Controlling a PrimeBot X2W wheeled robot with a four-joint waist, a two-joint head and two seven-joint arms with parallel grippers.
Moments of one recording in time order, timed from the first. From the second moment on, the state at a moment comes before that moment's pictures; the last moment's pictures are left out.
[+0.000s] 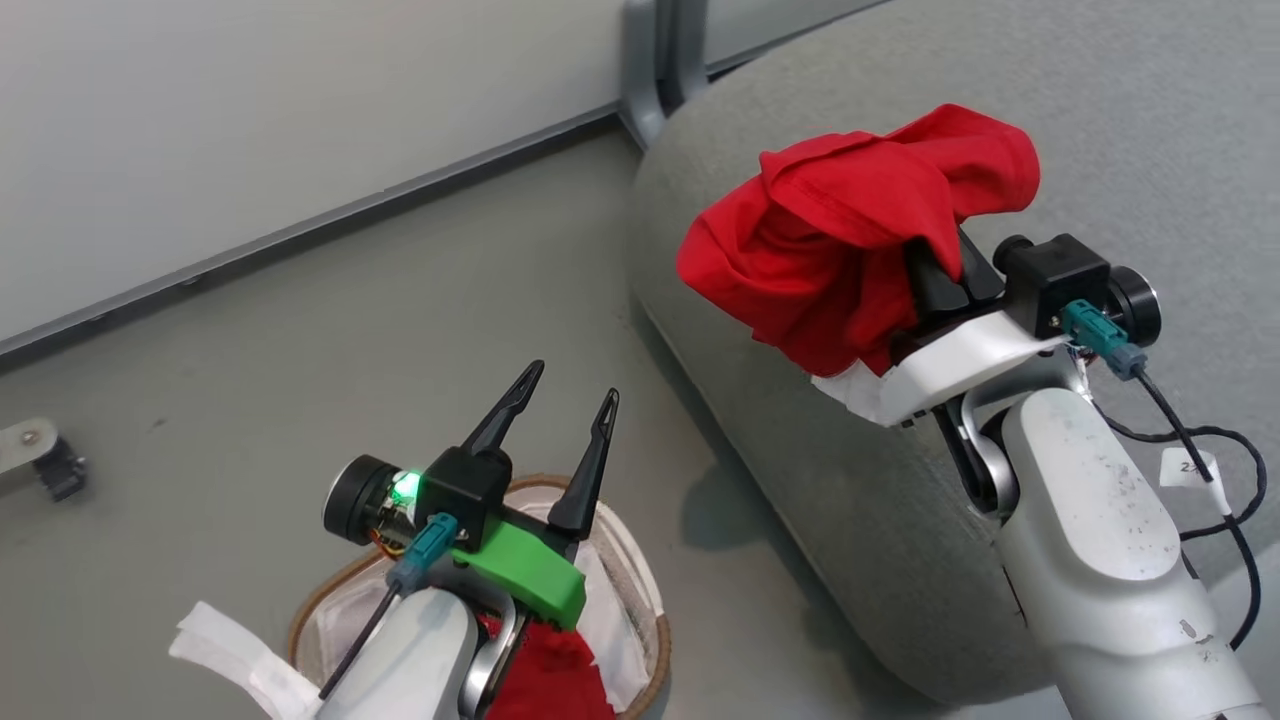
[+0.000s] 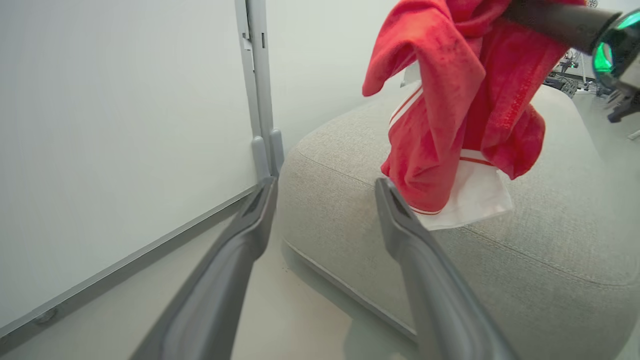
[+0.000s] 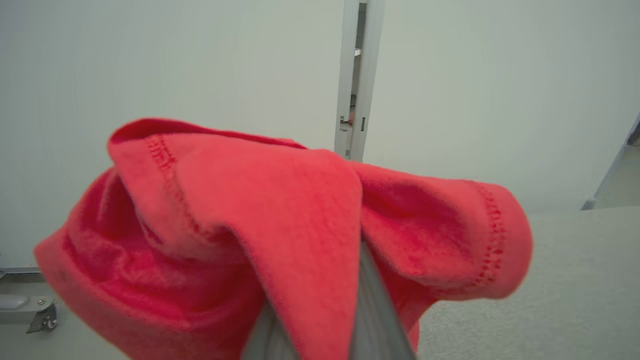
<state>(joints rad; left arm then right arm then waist) -0.34 0.10 -0.51 0.35 -0.25 -0.11 -0.26 -0.58 -0.05 0.16 0.42 0.13 0.13 -0.26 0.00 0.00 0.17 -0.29</state>
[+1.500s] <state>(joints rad) -0.55 0.09 -0.67 0.26 -0.20 -0.11 -0.26 -1.16 -0.38 -0.49 0.77 -0.21 0.13 -0.26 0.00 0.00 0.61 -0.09</state>
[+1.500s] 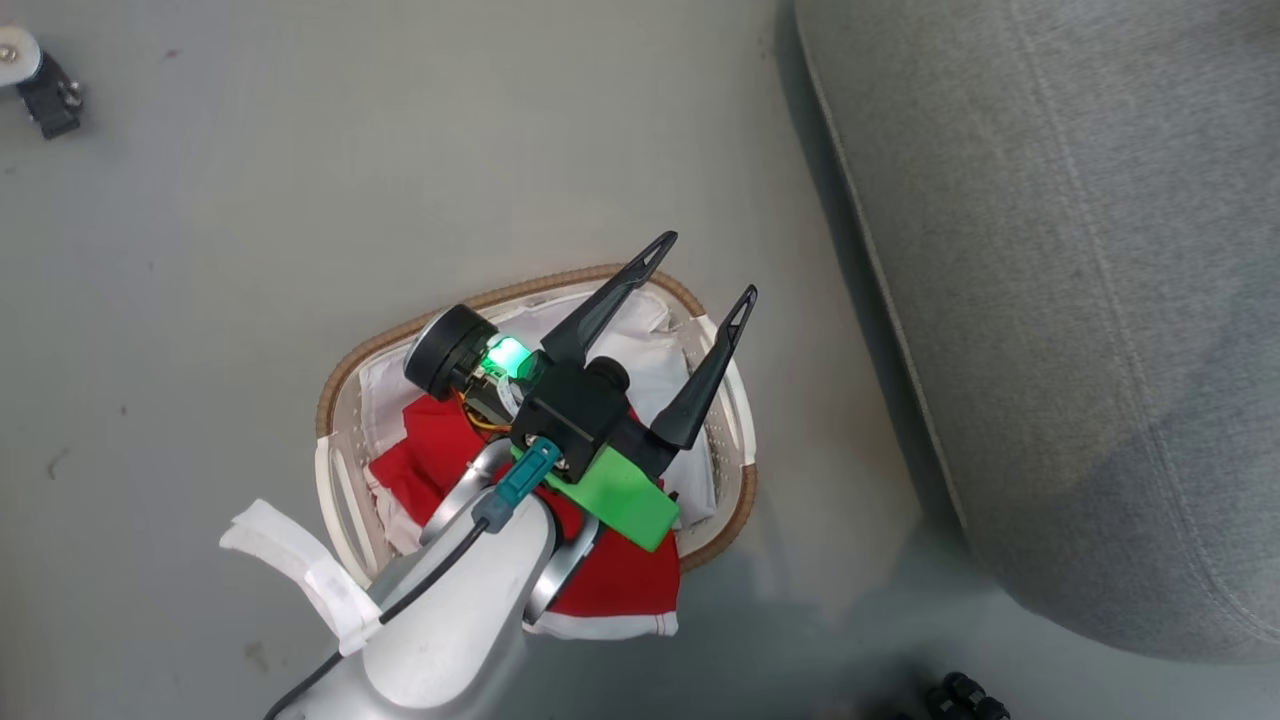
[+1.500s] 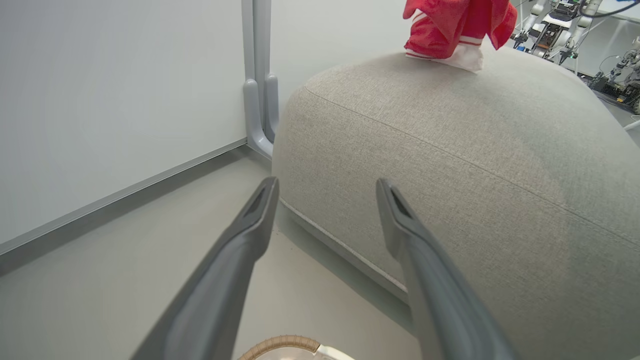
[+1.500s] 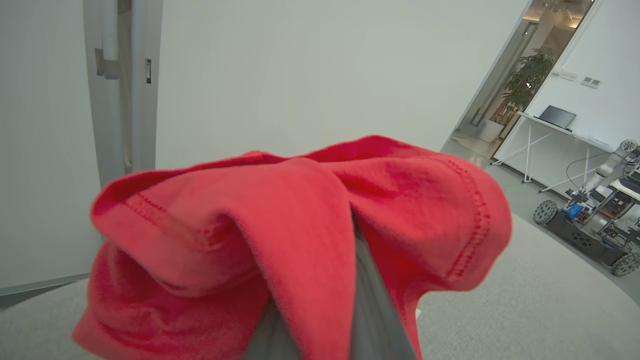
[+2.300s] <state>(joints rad) -0.57 0.11 -0.63 0.31 -0.23 -0.10 -0.26 -0.91 -0.27 -0.39 0.72 -0.16 0.13 -0.26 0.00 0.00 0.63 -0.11</state>
